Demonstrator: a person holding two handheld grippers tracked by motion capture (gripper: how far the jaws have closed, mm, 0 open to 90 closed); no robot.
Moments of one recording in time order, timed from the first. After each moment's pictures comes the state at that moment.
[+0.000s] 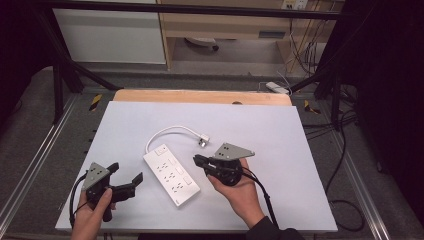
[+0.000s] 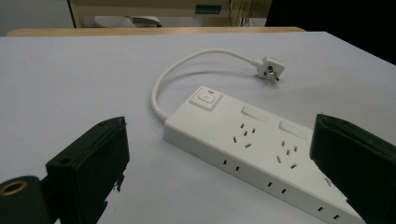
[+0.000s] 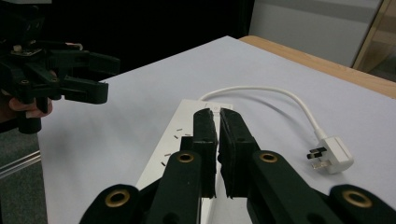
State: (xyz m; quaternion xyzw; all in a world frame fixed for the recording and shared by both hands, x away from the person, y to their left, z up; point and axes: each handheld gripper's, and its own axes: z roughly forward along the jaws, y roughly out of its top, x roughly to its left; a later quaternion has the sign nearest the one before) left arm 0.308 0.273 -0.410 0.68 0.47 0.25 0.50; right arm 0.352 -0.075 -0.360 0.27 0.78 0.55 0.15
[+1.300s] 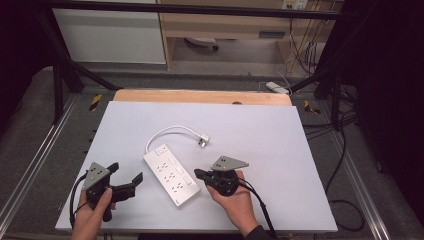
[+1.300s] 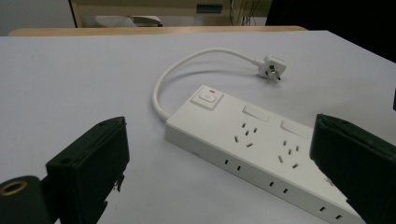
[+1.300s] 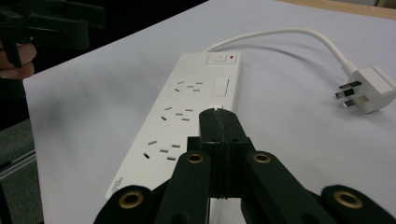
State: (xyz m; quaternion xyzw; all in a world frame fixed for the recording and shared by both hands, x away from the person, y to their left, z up) left arm 0.308 0.273 -0.410 0.68 0.47 0.25 0.50; right arm 0.348 -0.073 -0.413 0.31 0.79 0.52 0.11
